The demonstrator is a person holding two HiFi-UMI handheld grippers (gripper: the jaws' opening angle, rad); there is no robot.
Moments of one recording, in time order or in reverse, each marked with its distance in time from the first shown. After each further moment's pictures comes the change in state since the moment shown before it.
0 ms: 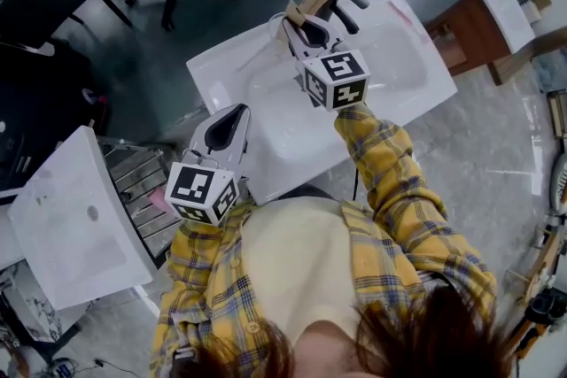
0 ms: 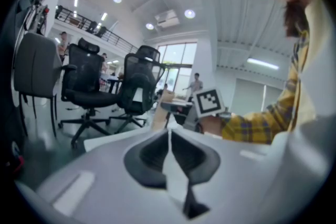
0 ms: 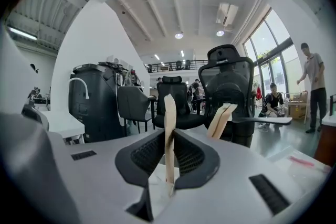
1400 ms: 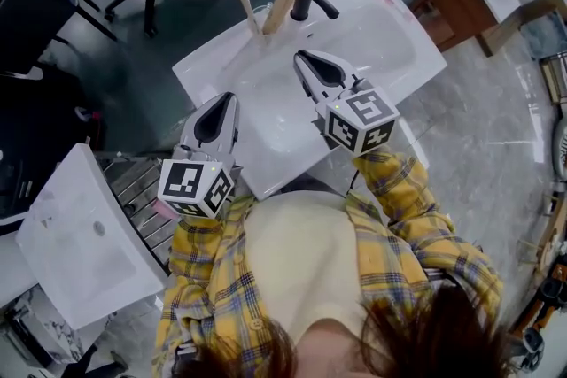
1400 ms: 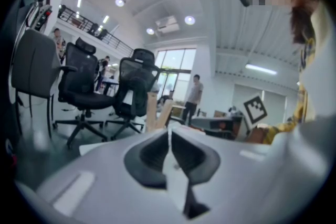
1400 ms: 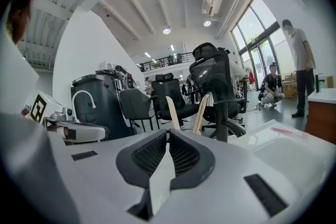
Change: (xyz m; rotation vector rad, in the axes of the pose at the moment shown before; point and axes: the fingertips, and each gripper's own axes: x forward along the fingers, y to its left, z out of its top) left arm 0.007 0.006 0.012 -0.025 -0.059 -0.024; right arm -0.104 0.028 -0.015 0.161 0.074 -0.013
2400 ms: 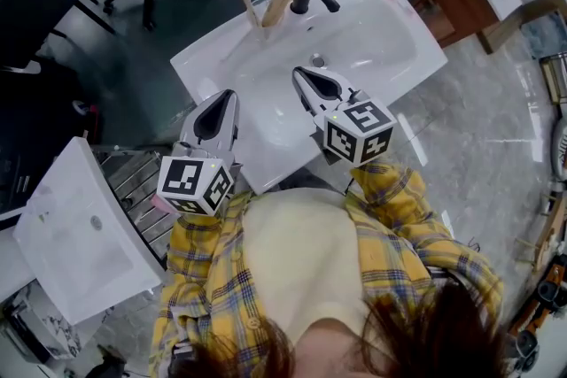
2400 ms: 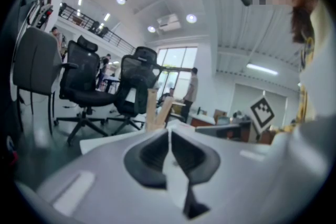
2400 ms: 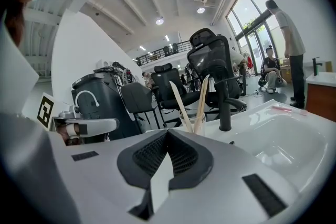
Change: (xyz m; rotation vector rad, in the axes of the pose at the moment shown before) left arm -0.003 -0.003 -0.009 -0.010 0.020 0.006; right arm -0.015 0.019 -0.036 0.101 0.104 0.021
